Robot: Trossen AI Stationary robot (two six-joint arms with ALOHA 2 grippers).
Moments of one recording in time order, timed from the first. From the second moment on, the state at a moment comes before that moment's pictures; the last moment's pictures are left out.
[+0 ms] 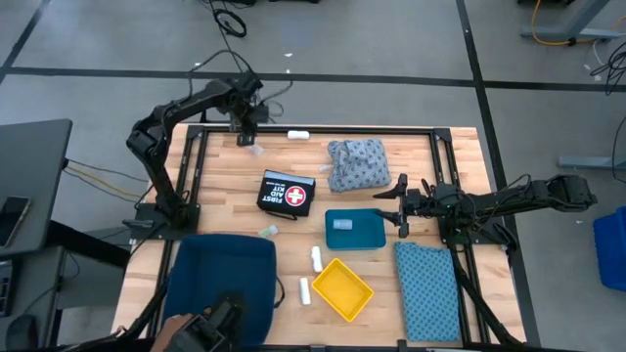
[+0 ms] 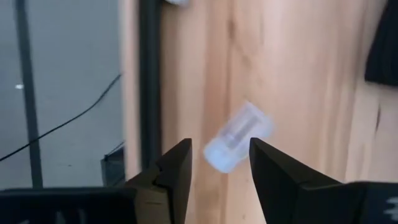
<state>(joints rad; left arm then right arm) 0.93 1.75 1.41 -0.90 0.05 0.92 -0.04 0.82 0.01 0.76 0.01 -0.04</state>
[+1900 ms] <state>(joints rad) 0.21 1.74 1.48 -1.00 -0.05 -0.14 -0.04 0.82 0.01 0.66 0.01 0.00</state>
